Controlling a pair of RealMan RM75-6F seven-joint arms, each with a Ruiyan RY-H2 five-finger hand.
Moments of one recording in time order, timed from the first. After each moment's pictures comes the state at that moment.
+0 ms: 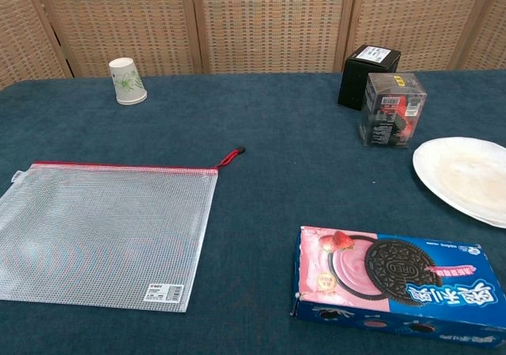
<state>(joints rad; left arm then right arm) 0.00 -1.04 -0.04 -1.76 1.53 1.61 0.20 -0.01 -1.04 0.04 -1.65 -1.65 1.67 0.04</state>
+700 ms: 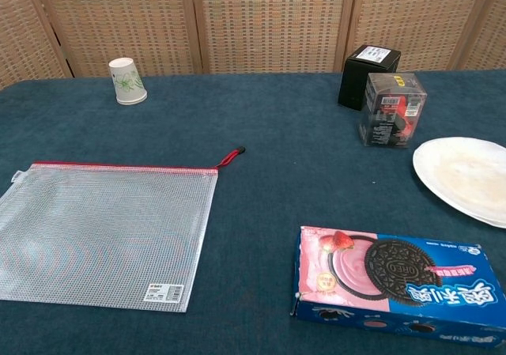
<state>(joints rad) -0.09 -1.04 -0.07 -1.81 1.47 1.46 0.22 0.01 -1.05 0.05 -1.64 -1.63 1.63 0.02</state>
